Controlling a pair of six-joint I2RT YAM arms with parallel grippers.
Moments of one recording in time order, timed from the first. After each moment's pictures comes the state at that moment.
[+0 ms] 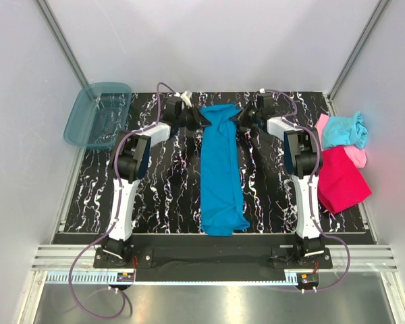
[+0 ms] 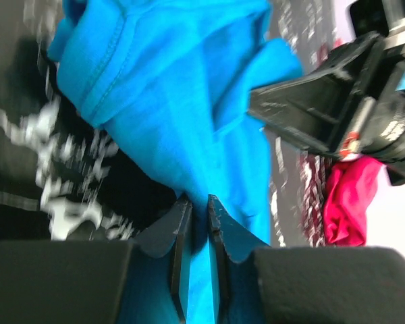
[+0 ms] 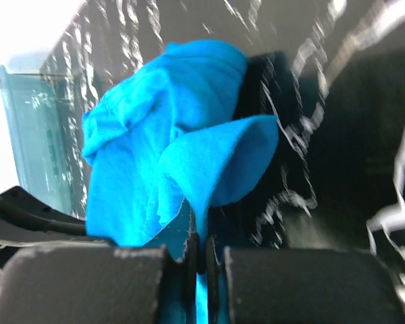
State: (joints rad) left arm -0.31 2.37 1.70 0.18 0.56 -0.73; right arm 0.18 2.42 1.78 0.05 -0.44 0.83
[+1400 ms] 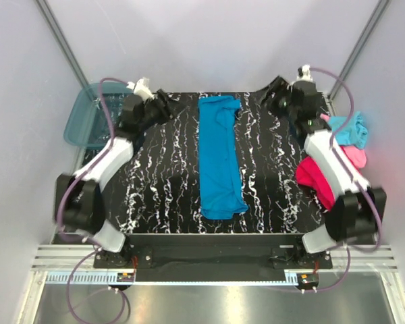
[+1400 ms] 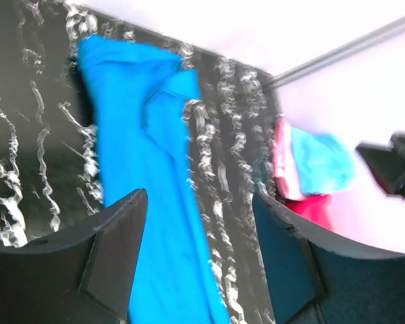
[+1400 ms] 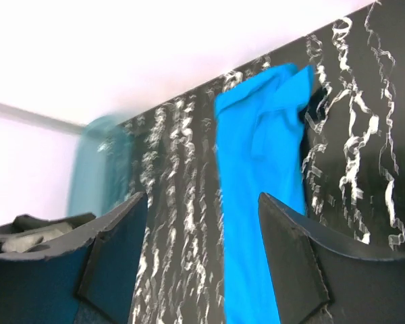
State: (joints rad) left arm -0.22 1.68 1.27 0.15 0.39 -0.75; right arm 0.18 1.66 1.49 -0.16 -0.15 0.73
